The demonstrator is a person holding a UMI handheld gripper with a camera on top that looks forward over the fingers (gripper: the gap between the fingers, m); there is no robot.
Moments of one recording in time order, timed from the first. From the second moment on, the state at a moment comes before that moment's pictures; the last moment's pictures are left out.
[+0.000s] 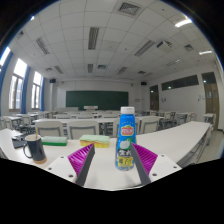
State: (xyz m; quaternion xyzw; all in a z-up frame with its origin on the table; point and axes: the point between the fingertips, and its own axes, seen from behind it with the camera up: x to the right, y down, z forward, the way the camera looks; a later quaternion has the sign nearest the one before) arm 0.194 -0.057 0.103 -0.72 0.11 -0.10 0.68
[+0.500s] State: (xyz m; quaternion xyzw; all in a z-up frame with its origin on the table) arm 0.252 0.051 0.073 -0.76 0.11 -0.13 0.63
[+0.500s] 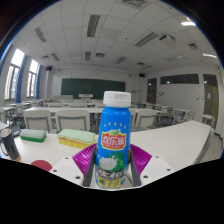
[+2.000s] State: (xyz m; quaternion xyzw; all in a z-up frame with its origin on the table) arm 0.030 0.078 0.227 -0.50 -0.40 -0.56 0.53
